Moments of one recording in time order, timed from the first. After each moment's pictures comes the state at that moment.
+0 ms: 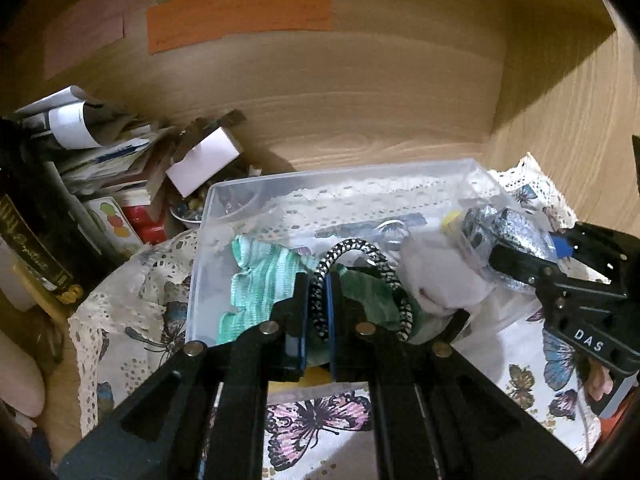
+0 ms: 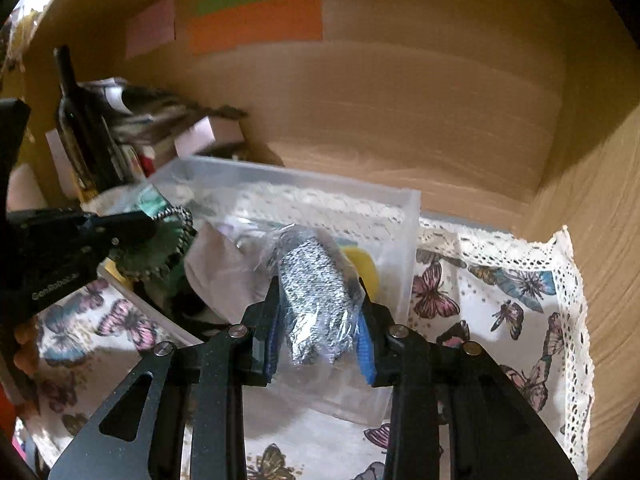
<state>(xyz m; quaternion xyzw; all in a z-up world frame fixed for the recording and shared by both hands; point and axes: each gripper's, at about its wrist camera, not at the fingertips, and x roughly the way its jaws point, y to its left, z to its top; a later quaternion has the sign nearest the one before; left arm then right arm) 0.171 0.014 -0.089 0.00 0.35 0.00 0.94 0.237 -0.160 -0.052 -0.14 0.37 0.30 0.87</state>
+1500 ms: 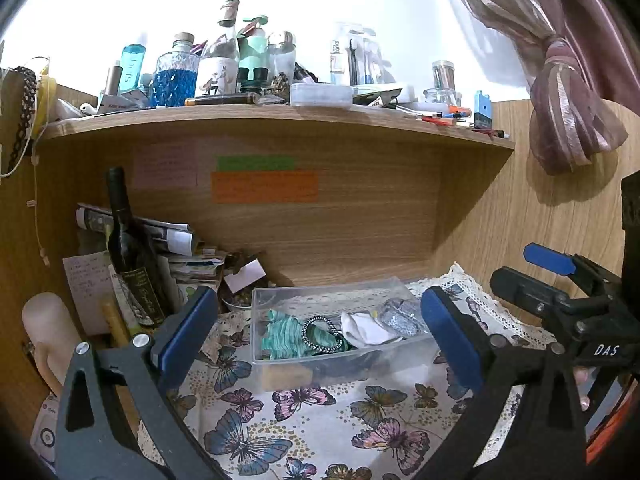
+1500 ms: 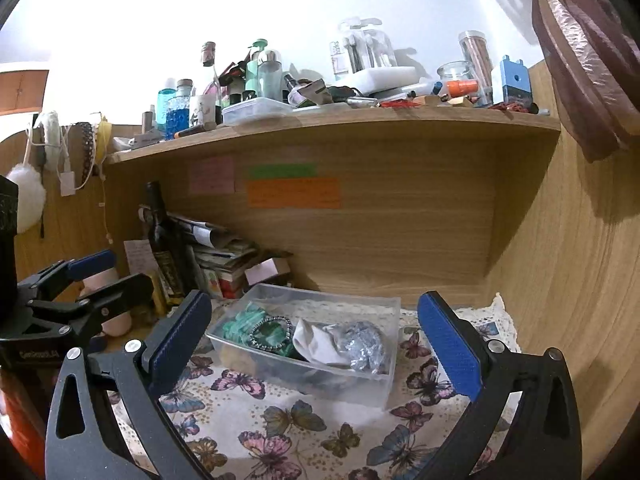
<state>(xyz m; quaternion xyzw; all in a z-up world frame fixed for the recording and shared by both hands) -0.010 0.007 0.019 -0.02 0.13 -0.01 0.99 0.100 -0.199 0.074 -0.05 0.19 0.30 0.93</state>
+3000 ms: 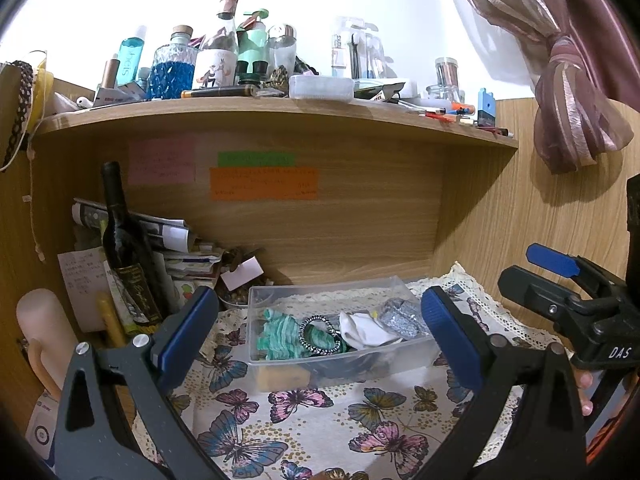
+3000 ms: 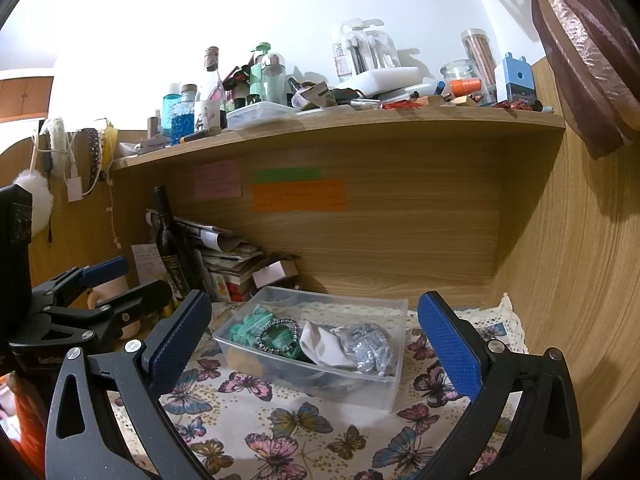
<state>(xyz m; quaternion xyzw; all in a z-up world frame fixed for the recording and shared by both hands) -0.002 0.004 0.015 -0.02 0.13 -0.01 0.99 0.100 -0.201 0.076 -0.05 0.19 0.32 0.93</state>
